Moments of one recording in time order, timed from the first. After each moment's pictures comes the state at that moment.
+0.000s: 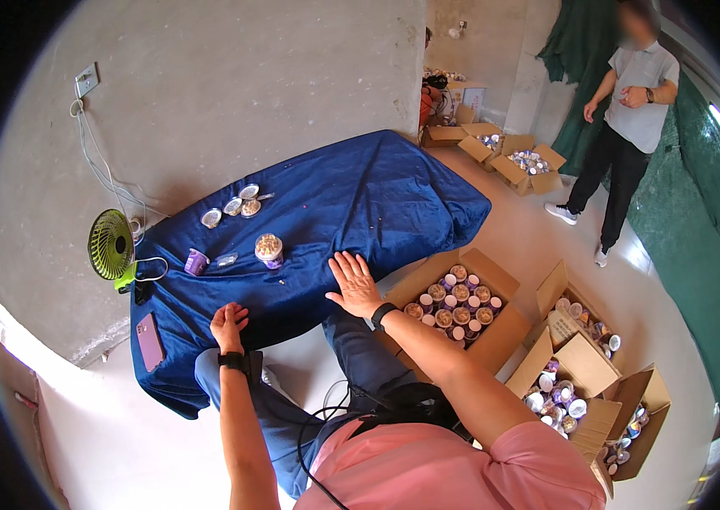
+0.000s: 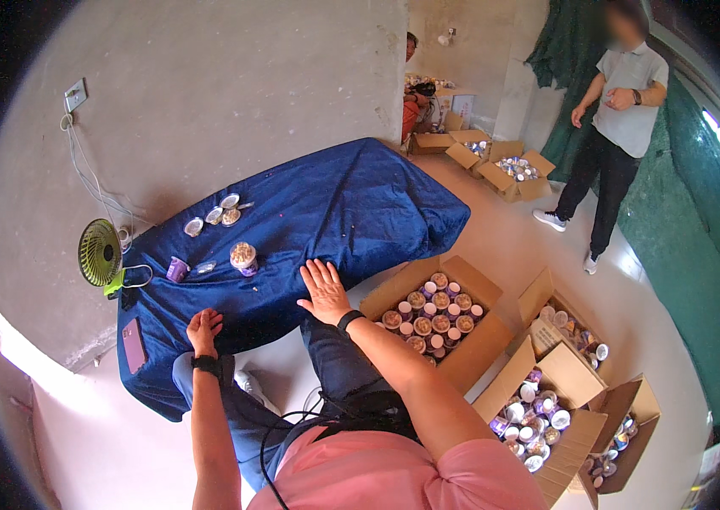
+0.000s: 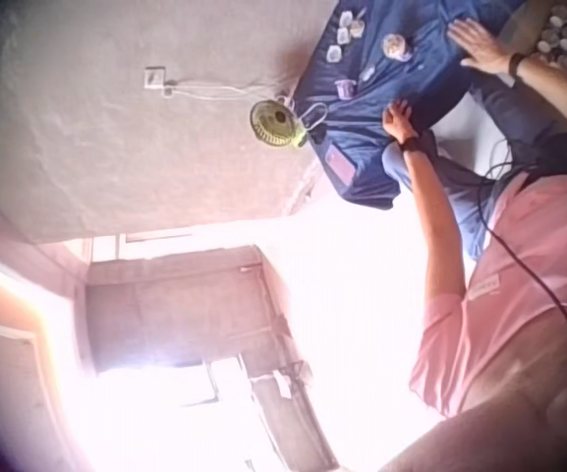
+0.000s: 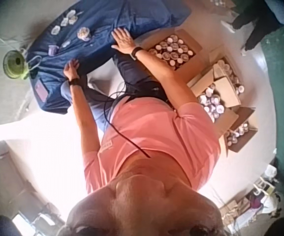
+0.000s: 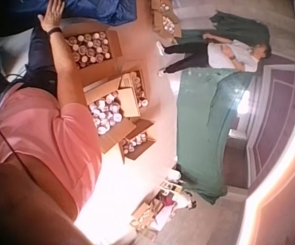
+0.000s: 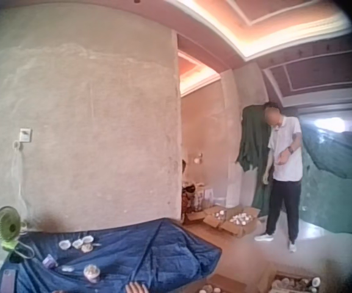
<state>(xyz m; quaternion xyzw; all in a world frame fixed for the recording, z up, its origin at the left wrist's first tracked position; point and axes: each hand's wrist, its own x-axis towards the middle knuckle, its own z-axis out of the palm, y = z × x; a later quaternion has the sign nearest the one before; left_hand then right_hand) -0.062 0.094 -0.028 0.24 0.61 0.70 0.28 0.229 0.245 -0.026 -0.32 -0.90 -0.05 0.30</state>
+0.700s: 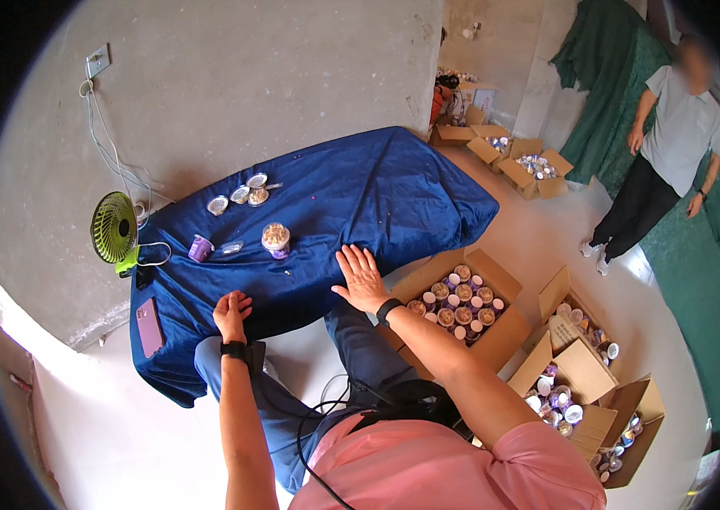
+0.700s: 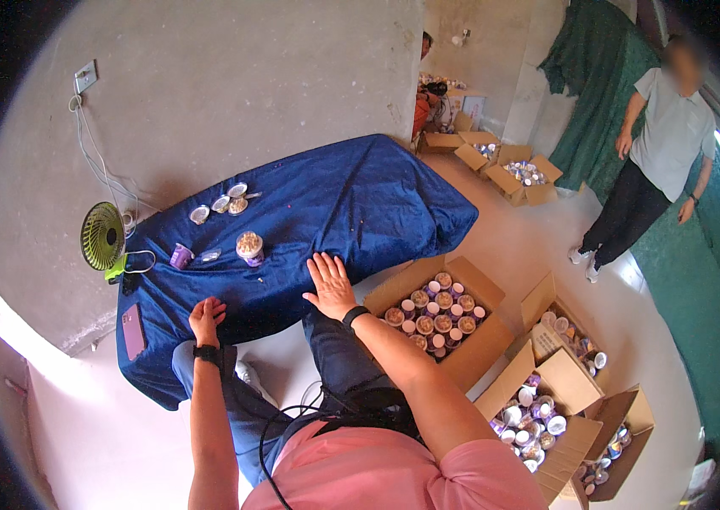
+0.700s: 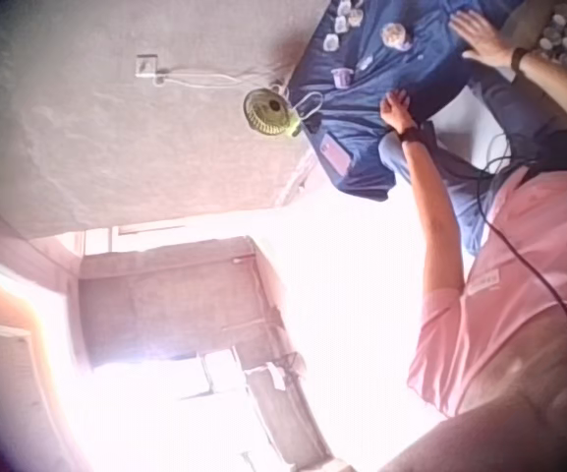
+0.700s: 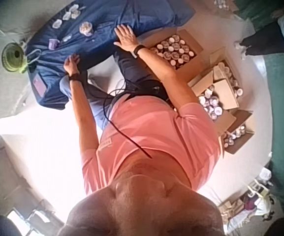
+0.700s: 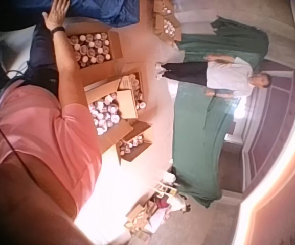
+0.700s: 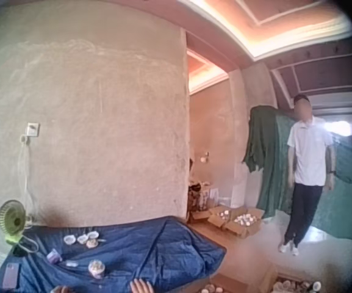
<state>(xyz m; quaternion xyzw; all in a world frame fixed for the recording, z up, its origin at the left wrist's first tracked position) -0.060 0.095 -0.029 0.23 0.60 0.72 0.27 0.229 0.245 -0.025 -0.31 -0.90 -0.06 0.30</state>
